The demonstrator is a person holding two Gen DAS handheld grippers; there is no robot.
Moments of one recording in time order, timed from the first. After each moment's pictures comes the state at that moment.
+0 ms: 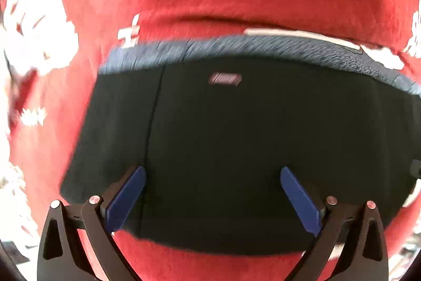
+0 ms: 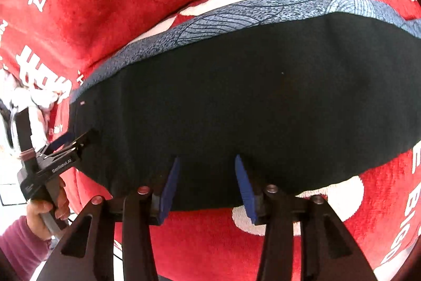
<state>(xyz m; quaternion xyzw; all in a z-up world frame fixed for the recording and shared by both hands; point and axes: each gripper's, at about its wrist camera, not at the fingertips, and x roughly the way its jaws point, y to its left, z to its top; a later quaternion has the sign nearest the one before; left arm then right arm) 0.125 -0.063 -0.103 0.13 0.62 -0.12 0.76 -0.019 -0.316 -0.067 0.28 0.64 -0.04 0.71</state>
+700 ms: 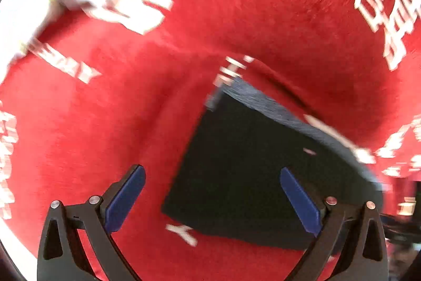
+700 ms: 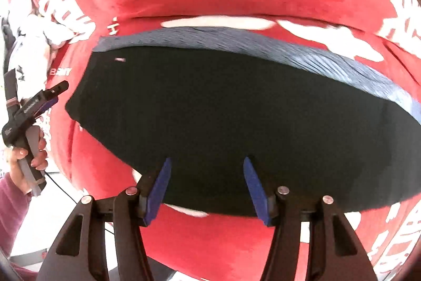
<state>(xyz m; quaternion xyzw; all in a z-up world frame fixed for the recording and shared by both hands) 0.162 0.109 -0.063 -0.14 0.60 -0.13 0.78 0.051 -0.226 -0.036 0.16 0.69 0.06 0.71</state>
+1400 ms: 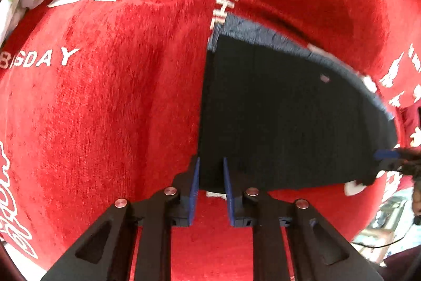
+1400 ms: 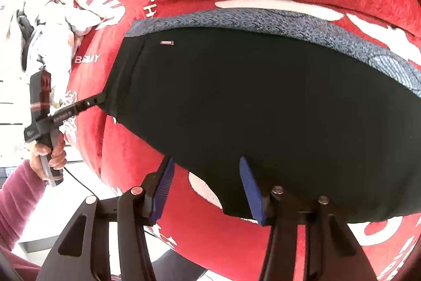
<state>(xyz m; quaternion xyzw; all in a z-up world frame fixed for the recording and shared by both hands) 0.152 0.106 -0.099 -0.01 0.66 -0.19 0.73 0.056 -0.154 -0.061 0.19 0.70 0.11 0.68</state>
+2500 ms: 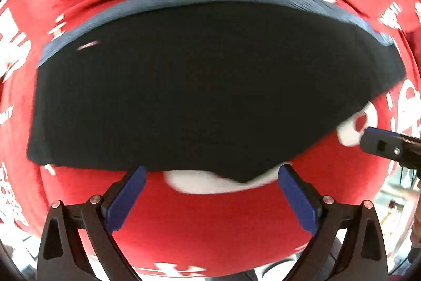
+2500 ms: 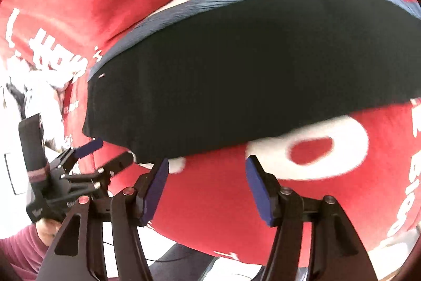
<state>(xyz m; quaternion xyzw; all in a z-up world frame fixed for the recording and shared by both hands) 0.039 -0.172 -0.060 0.16 0.69 -0.22 0.67 -0.051 -0.303 -0.058 0.33 0.66 -0.01 0.67</state>
